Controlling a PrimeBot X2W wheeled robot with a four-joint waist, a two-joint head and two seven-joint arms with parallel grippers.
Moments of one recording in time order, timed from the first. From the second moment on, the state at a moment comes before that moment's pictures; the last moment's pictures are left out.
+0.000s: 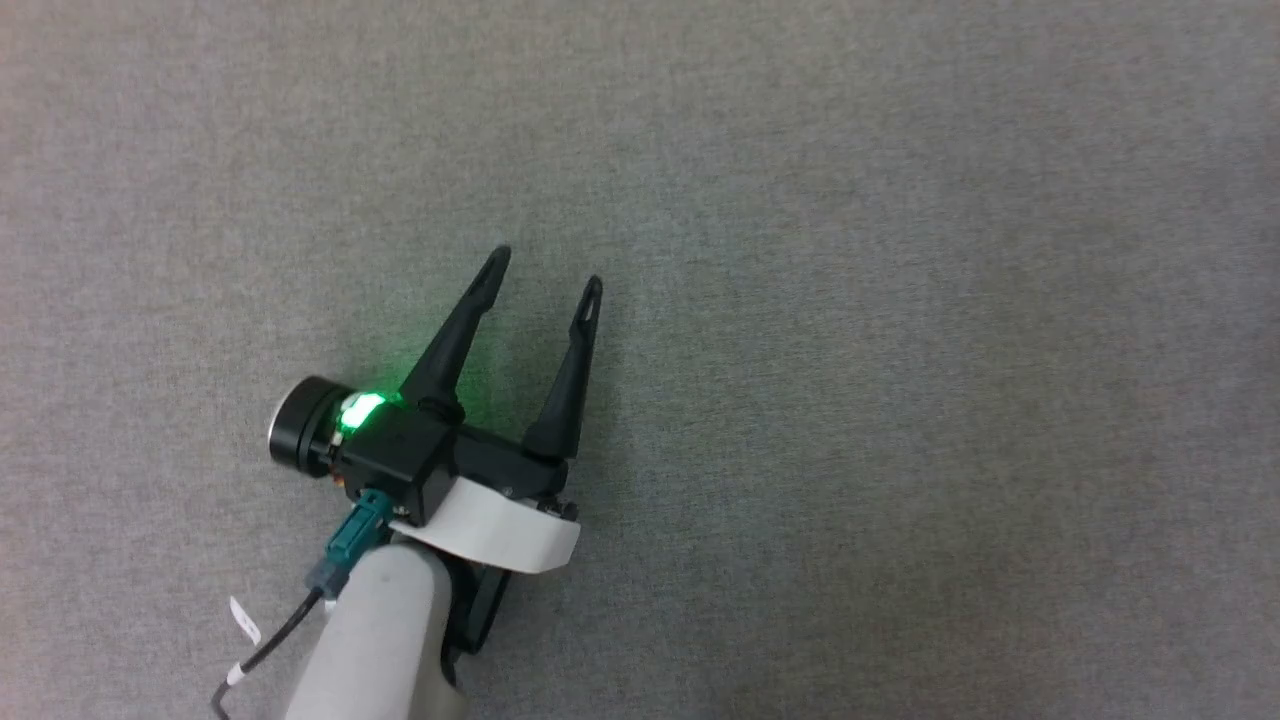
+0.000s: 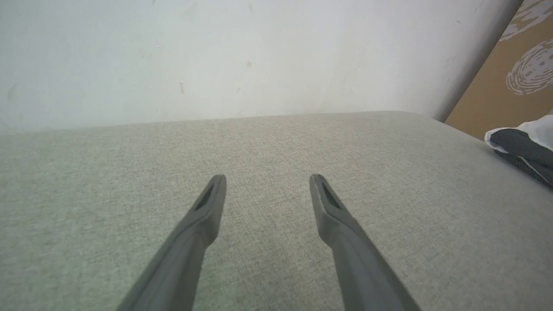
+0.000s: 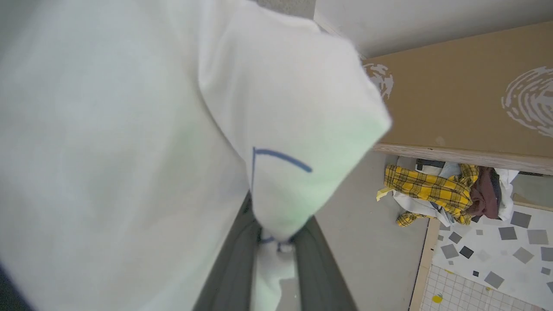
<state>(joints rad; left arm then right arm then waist) -0.26 0.07 -0.22 -0.01 -0.06 -0.12 -0.26 -0.54 -0.96 0.23 0.54 0.31 0.13 0.34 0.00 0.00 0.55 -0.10</state>
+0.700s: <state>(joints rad) -0.17 0.06 -0.17 0.03 -0.08 -0.12 -0.26 -0.64 -0.80 0.10 0.63 0.06 0.13 0.11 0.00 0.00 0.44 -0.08</state>
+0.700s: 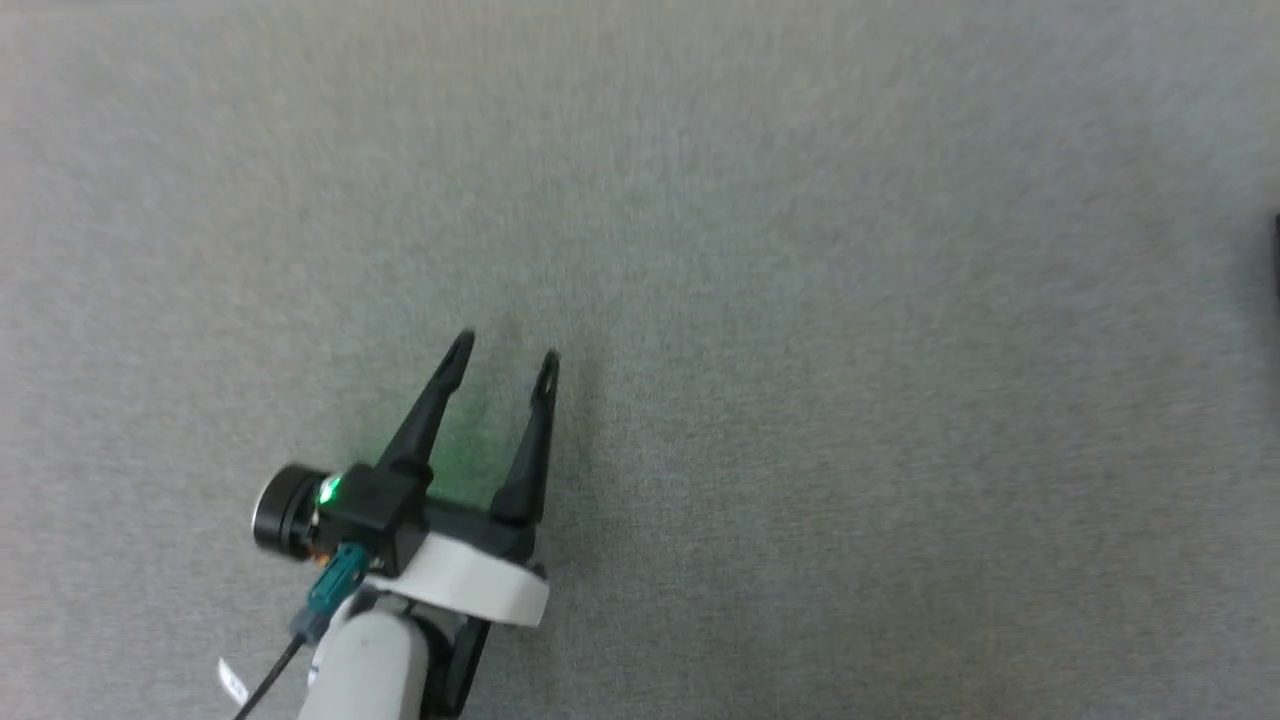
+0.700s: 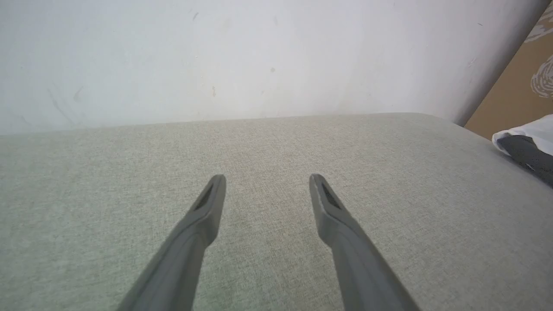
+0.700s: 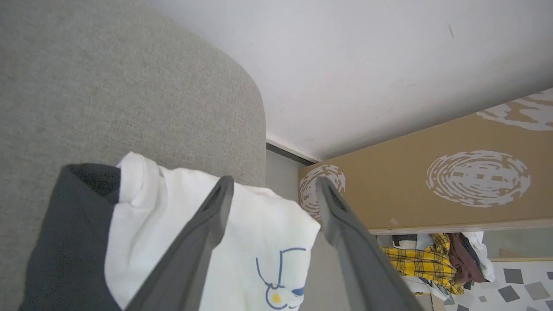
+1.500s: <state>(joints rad) 0.02 0.06 -0.03 0.00 -0.10 -0.06 -0.26 -0.31 -0.24 0.02 0.09 0.17 0.13 -0.21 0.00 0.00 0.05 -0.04</state>
